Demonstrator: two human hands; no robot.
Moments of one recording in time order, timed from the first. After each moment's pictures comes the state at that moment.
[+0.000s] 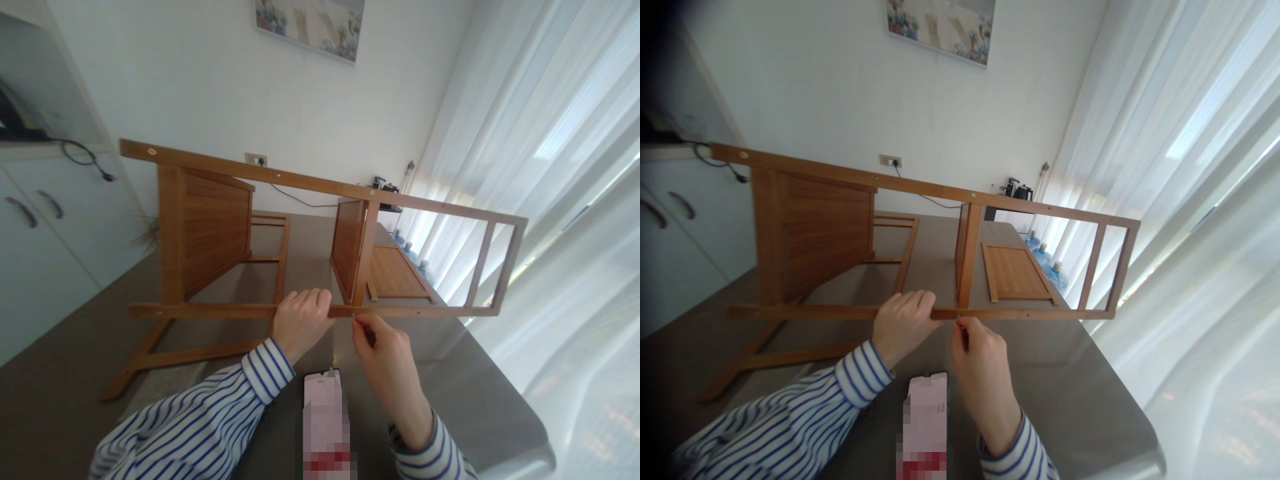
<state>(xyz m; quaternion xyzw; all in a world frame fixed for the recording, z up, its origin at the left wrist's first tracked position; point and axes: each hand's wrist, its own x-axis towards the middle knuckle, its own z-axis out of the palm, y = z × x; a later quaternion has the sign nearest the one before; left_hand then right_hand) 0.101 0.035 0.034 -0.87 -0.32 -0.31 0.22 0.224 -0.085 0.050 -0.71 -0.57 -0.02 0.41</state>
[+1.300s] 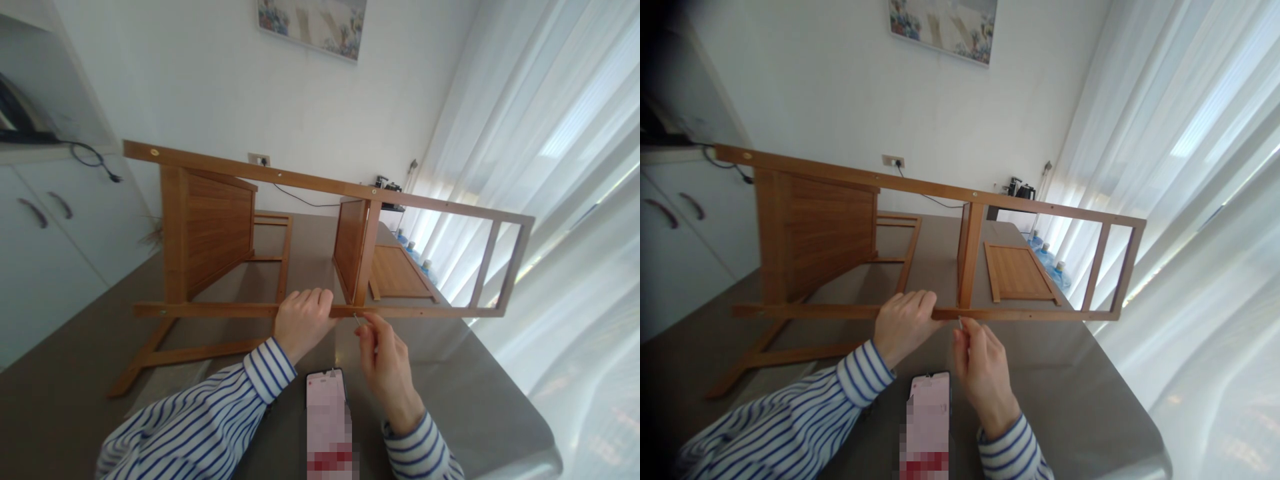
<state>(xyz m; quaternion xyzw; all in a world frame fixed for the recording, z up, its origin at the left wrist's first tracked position) 0.101 0.033 0.036 -0.87 -0.33 -0.30 0.20 0.233 -0.082 0.017 -0.59 -0.63 -0.14 0.48</state>
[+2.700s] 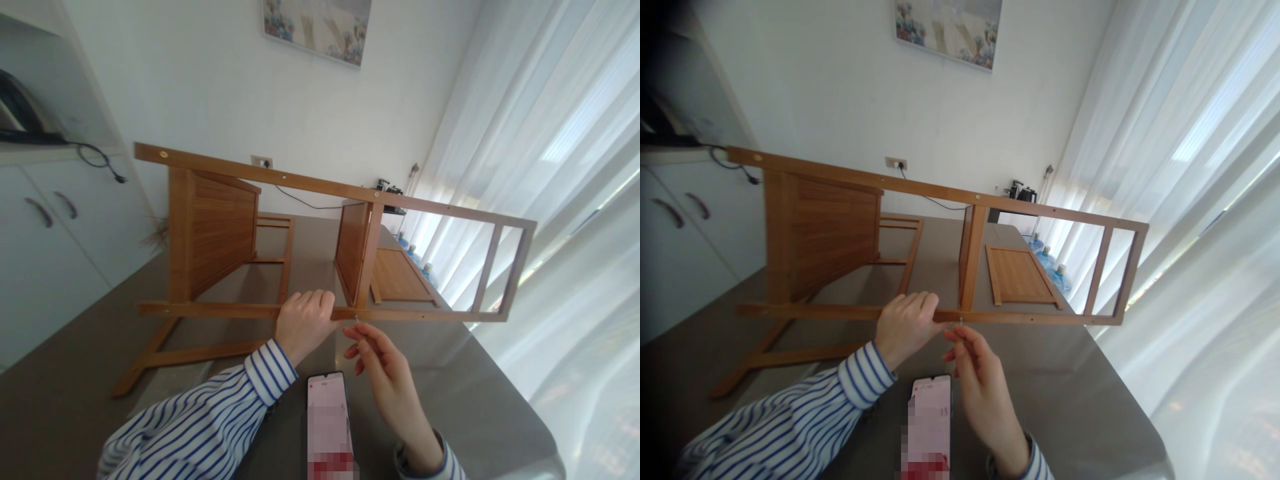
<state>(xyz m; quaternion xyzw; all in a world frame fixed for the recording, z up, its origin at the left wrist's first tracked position) 0.100 0.033 0.037 -0.87 -0.32 -0.32 0.21 0.220 -0.099 0.018 -0.53 -0.50 0.30 0.62</state>
